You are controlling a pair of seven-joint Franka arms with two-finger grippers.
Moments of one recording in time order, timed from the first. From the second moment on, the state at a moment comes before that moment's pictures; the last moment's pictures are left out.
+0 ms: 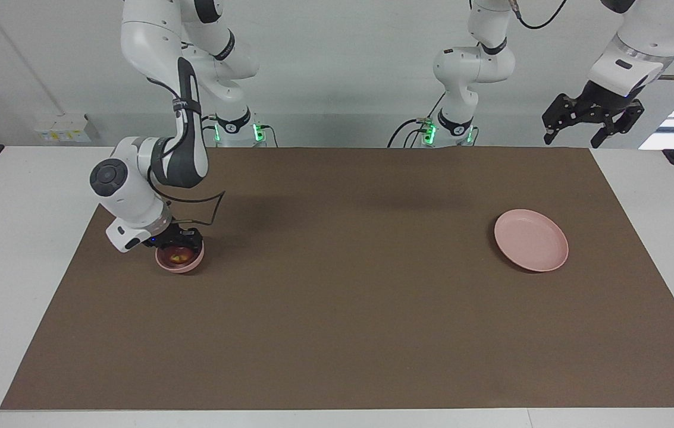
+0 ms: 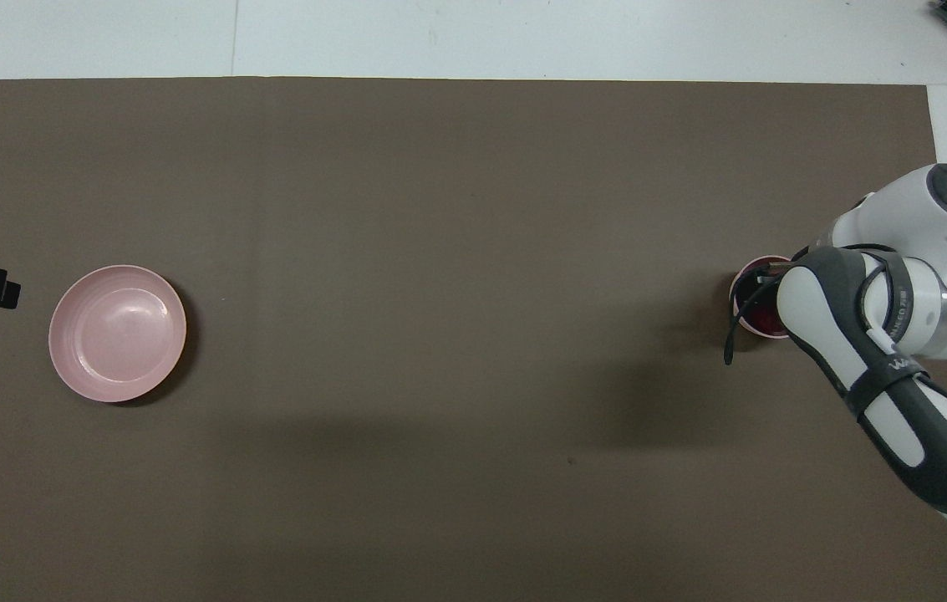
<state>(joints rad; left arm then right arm) -0.04 -0.02 0.01 -1.47 -0.01 1.43 0.12 0.03 0.32 -0.12 -1.92 0.05 2.09 -0.08</state>
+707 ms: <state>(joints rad) -0.04 -0.02 0.01 -1.47 -0.01 1.43 0.12 0.03 0.32 -0.12 -1.92 0.05 2.10 -0.08</state>
